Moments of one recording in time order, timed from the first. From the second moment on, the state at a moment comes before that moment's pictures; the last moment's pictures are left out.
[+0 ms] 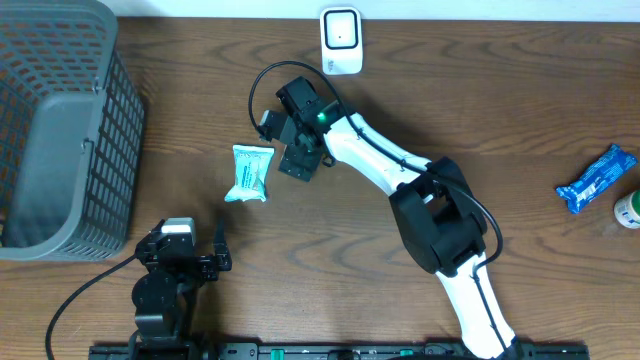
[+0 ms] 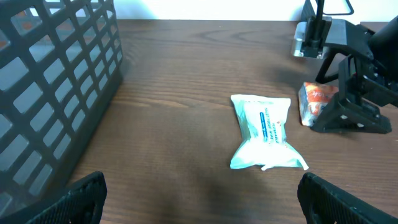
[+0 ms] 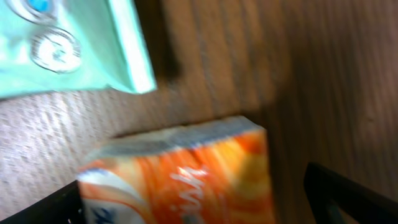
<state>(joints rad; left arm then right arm) 0.00 0.03 0.13 -0.44 -0.01 -0.01 0.66 2.35 1.84 -0.67 -0.08 -0.56</state>
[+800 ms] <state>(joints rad) 0.00 0.03 0.13 -0.44 -0.01 -0.01 0.64 2.39 2.23 -1.16 -0.16 0.07</state>
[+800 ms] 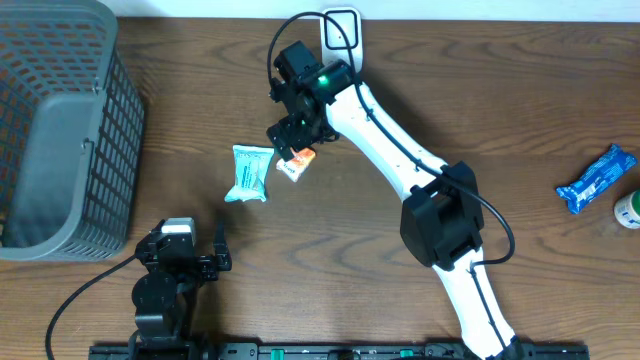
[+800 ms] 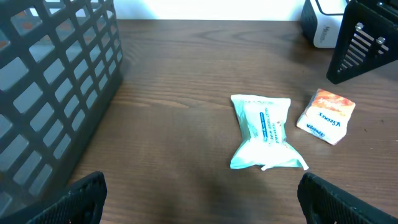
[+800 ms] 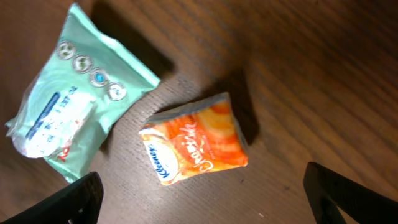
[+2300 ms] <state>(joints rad) 0.00 0.03 0.13 -0.44 -0.01 -0.01 0.68 2.52 2.26 -1.35 -0.09 0.10</state>
